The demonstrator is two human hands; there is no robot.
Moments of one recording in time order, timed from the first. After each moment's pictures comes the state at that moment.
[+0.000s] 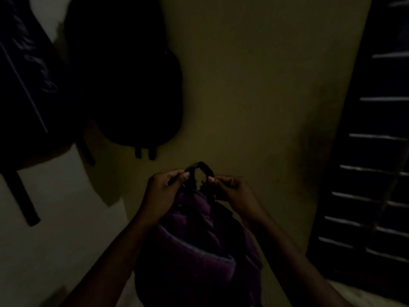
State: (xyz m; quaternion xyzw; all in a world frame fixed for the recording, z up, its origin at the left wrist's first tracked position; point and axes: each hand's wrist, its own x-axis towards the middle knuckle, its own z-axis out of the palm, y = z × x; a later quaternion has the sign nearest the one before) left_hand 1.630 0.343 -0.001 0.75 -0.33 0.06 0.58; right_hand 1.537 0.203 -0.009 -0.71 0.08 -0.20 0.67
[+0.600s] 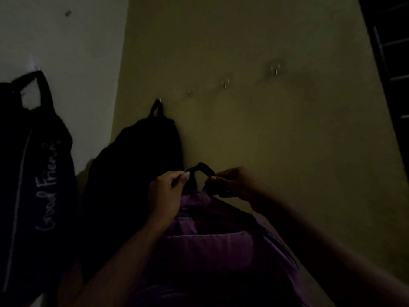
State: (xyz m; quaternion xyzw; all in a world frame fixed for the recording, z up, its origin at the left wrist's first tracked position) left_hand 1.771 0.270 0.244 0.62 -0.34 0.42 0.58; right_hand 1.688 0.129 0.281 -0.85 -0.03 -0.33 0.40
